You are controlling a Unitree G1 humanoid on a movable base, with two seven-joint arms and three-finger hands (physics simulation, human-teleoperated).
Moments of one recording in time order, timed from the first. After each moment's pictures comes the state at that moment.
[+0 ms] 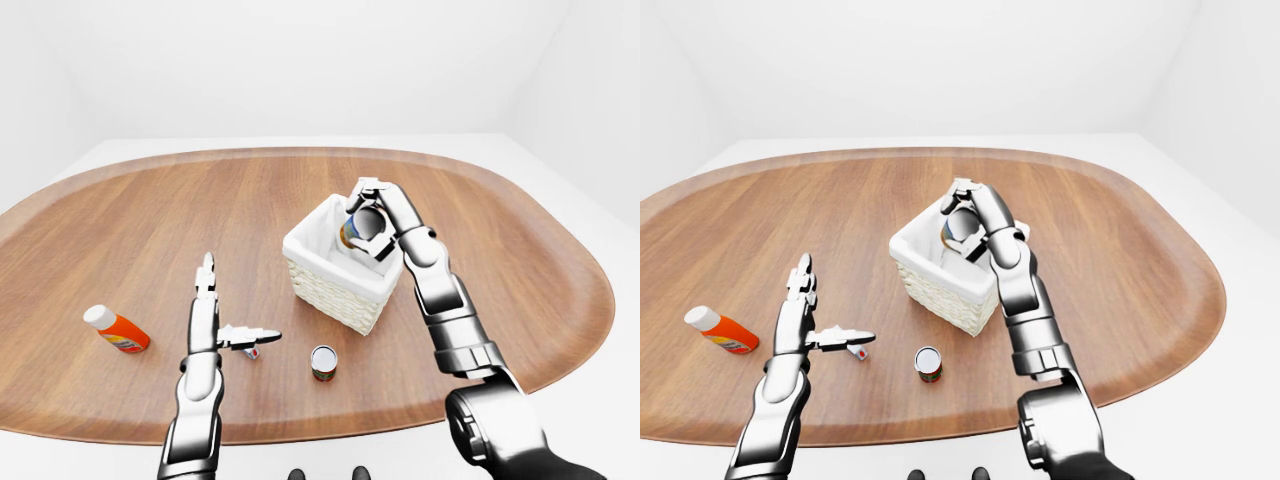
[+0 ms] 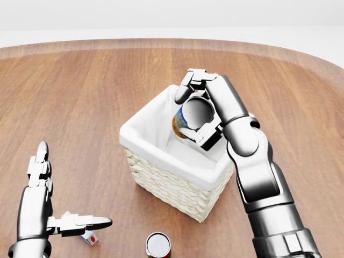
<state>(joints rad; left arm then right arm) 0.03 0.06 0.12 -0.02 0.18 0.00 0.06 -0.69 -0.10 -0.01 0.36 -0.46 0.09 0.14</state>
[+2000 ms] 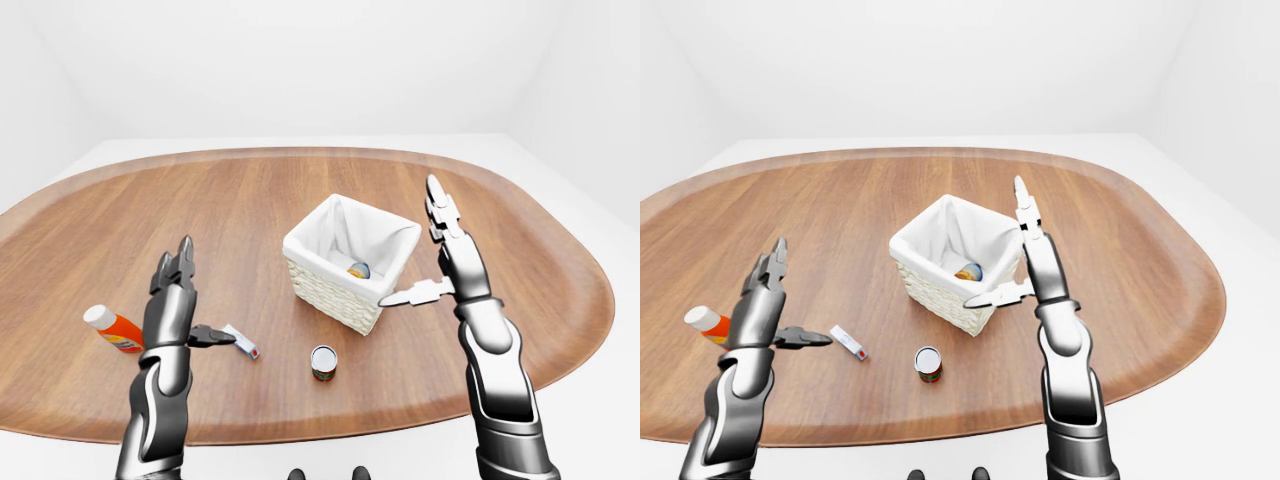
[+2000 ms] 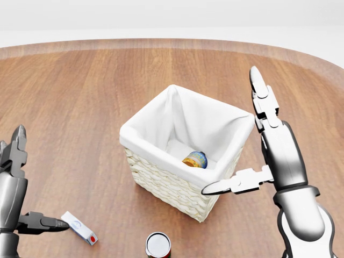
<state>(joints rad) 0.02 0.18 0.20 -0.11 0.74 0.01 0.03 -0.15 -0.09 -0.08 -0.32 -0.27 0.09 0.19</state>
